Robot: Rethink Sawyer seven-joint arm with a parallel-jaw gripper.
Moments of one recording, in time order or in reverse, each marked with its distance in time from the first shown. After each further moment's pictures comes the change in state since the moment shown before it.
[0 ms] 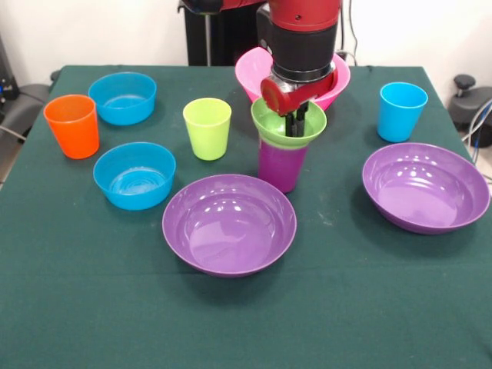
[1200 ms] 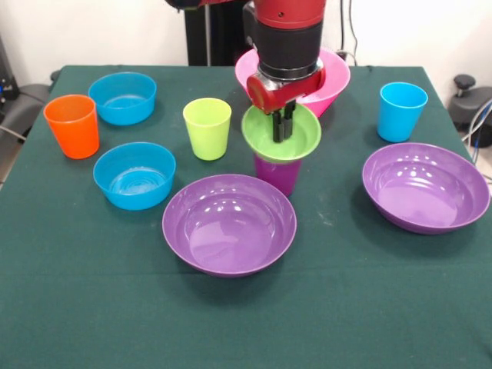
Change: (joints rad) arm -0.038 -0.016 0.005 0.001 0.014 0.013 0.000
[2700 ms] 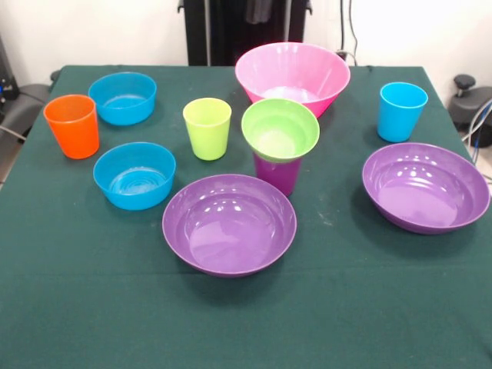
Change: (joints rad) arm -0.109 -0.420 0.127 0.140 0.169 0.257 0.000
